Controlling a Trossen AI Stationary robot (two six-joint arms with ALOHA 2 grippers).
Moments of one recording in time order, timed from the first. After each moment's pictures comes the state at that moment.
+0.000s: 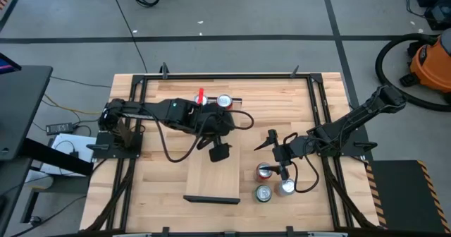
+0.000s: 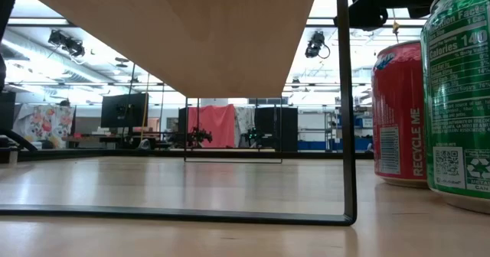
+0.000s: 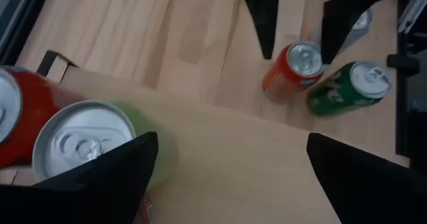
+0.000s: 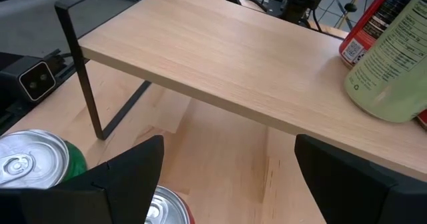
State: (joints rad) left arm -0.17 1.80 2.02 -1.15 -0.21 -0.33; right arm 0.44 1.13 0.60 0.07 0.27 -0.10
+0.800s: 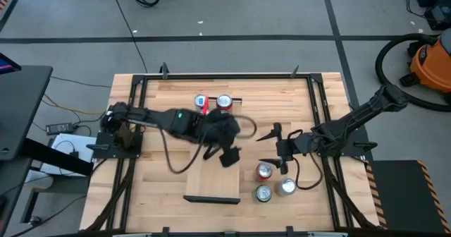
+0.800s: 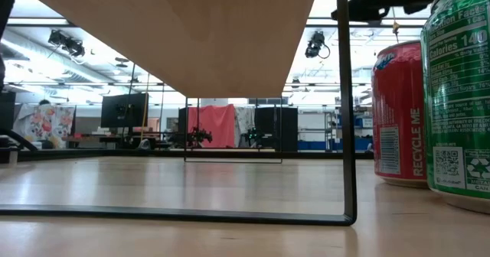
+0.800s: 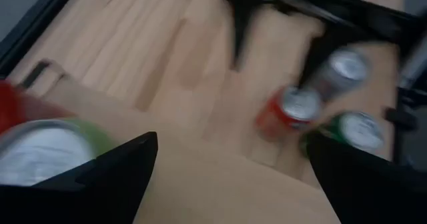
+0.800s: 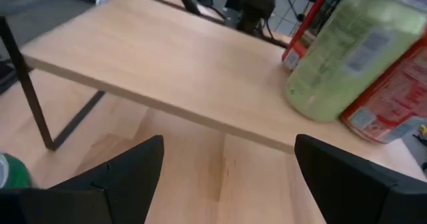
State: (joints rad) left arm -0.24 1.84 2.02 -1.03 -0.34 -0.49; right arm 0.44 1.06 0.60 0.04 0.42 -0.13
